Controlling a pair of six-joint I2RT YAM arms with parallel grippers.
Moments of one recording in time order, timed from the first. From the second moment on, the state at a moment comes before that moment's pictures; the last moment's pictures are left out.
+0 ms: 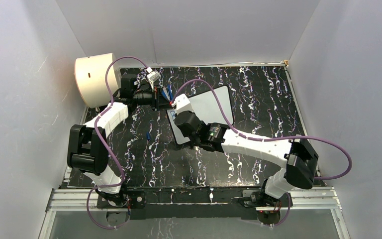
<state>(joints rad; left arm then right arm) -0.19 1.63 1.09 -0.02 1.12 -0.12 1.16 1.53 1.21 -0.30 0.59 0.24</state>
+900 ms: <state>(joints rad) -0.19 1.63 1.09 -0.02 1.12 -0.12 1.16 1.52 1.21 -0.35 0.59 0.26</state>
